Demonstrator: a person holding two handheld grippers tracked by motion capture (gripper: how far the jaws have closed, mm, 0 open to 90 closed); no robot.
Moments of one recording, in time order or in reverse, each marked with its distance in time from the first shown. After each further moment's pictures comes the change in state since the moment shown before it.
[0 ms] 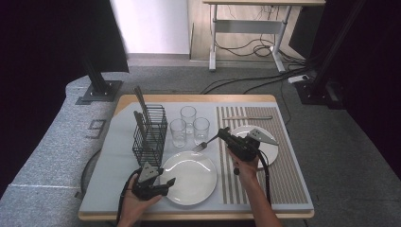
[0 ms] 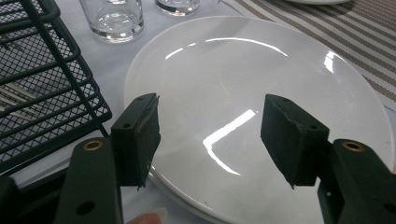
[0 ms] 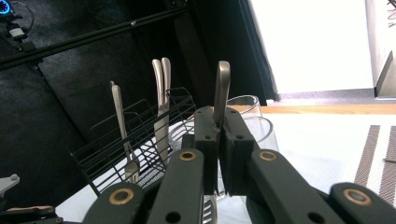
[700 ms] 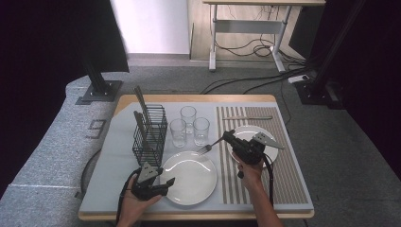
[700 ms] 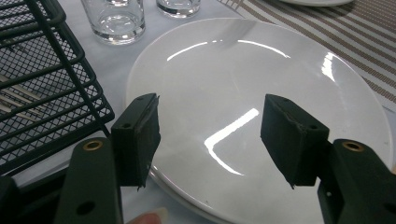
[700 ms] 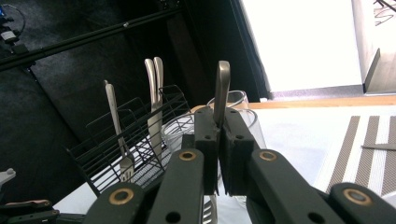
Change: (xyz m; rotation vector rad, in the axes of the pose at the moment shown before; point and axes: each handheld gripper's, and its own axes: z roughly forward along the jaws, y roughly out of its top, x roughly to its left) left arm 0.000 0.000 -0.002 -0.002 0.002 0.003; right arm -0.005 -0.004 -0.015 -0.003 -0.030 0.015
